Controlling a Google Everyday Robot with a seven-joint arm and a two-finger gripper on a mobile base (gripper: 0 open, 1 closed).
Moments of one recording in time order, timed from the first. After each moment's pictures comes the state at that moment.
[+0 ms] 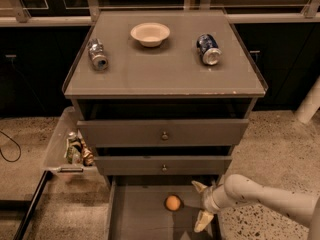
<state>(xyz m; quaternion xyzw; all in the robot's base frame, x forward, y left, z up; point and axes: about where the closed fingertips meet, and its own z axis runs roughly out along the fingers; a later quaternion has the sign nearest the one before) 0.485 -0.171 0.316 -0.65 0.70 0.15 0.25</state>
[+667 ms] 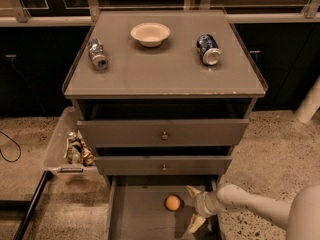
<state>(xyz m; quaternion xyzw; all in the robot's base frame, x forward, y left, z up) 0.500 -0.151 0.238 -0.66 0.69 0.15 0.27</state>
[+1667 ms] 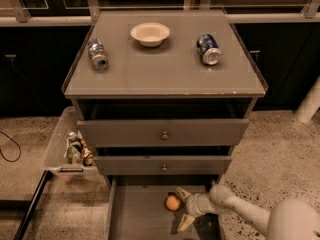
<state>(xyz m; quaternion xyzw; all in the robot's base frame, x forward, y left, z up) 0.524 -0.112 0.172 -0.65 0.65 0.21 0.33</state>
